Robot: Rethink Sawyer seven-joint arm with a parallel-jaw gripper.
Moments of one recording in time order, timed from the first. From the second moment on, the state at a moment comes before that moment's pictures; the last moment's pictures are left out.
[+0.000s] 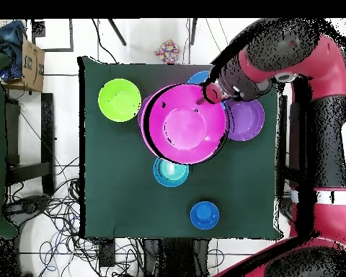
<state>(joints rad) -0.82 -0.42 0.97 1.00 -0.36 1.72 1.11</state>
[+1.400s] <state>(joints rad) -0.87 -0.43 0.97 1.21 -0.36 1.55 1.11</state>
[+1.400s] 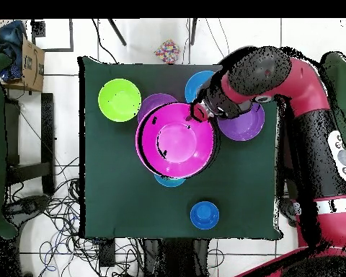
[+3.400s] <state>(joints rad) -0.94 -0.47 0.97 1.41 -0.37 1.39 1.11</state>
